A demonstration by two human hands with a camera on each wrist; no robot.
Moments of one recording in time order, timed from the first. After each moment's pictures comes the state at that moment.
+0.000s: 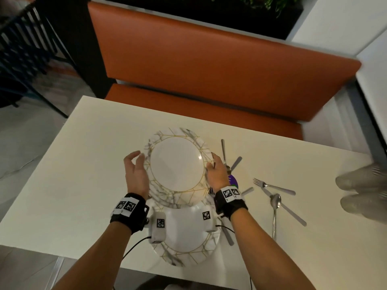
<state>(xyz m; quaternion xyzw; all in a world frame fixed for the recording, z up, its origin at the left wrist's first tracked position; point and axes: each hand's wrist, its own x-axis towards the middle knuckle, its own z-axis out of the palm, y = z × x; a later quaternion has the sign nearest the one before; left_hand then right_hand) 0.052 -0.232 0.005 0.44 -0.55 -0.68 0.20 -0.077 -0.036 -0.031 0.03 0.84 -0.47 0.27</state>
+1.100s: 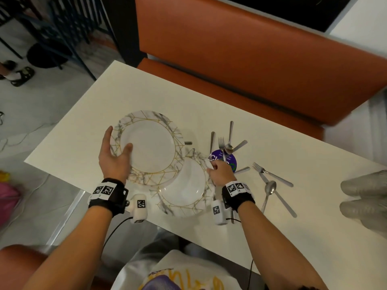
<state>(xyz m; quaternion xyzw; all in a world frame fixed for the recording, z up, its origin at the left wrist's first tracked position) 0.161 -0.204 0.019 0.48 -0.64 -0.50 0.33 -0.038 0.039 -0.039 -0.16 0.89 -0.26 0.34</state>
